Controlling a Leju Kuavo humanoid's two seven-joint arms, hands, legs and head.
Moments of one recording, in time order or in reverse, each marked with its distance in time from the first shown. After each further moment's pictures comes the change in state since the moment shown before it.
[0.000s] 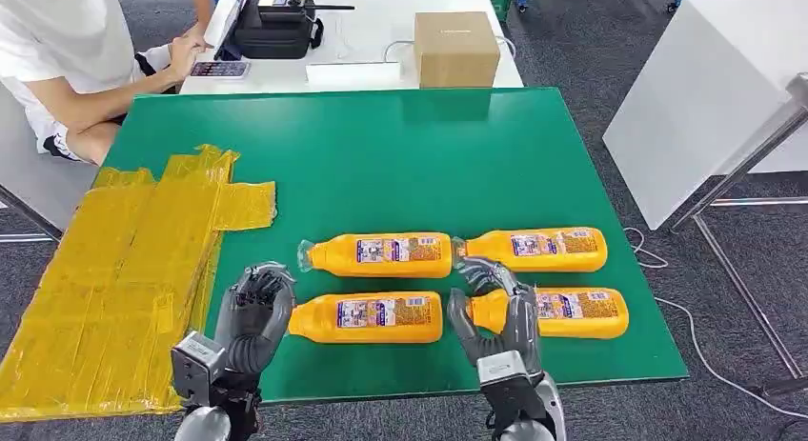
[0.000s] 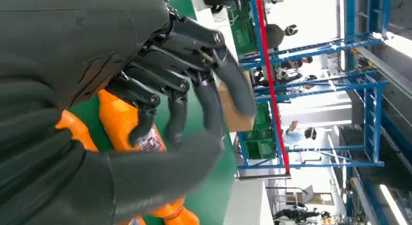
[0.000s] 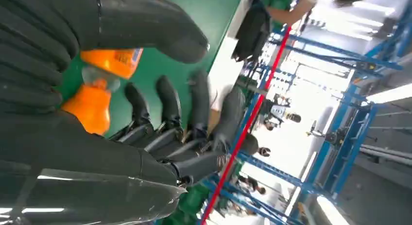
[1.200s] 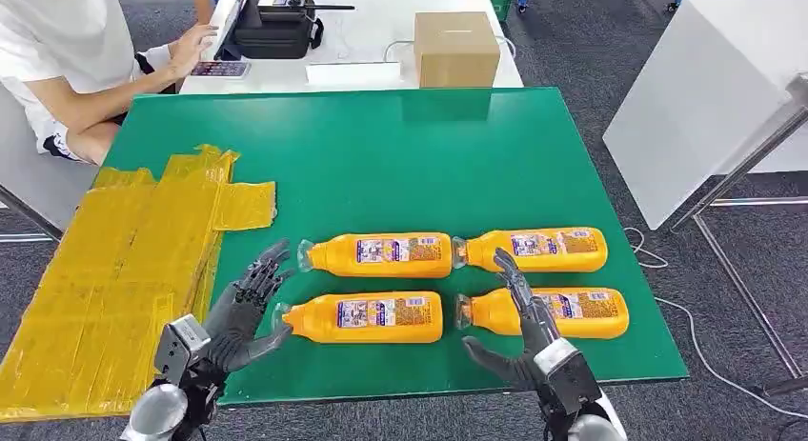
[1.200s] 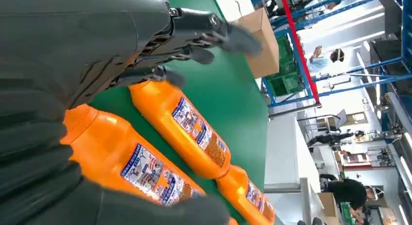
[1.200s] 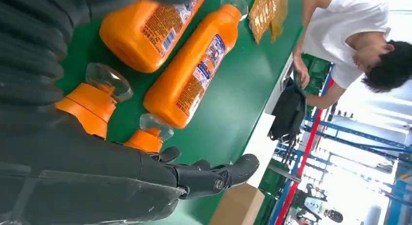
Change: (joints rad) left arm -0.074 0.150 0.093 0.058 -0.004 -0.395 0.056; right arm 0.049 -0.127 -0.200 0.019 -0.294 0.549 -0.020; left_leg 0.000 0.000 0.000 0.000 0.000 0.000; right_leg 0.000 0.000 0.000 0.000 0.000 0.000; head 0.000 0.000
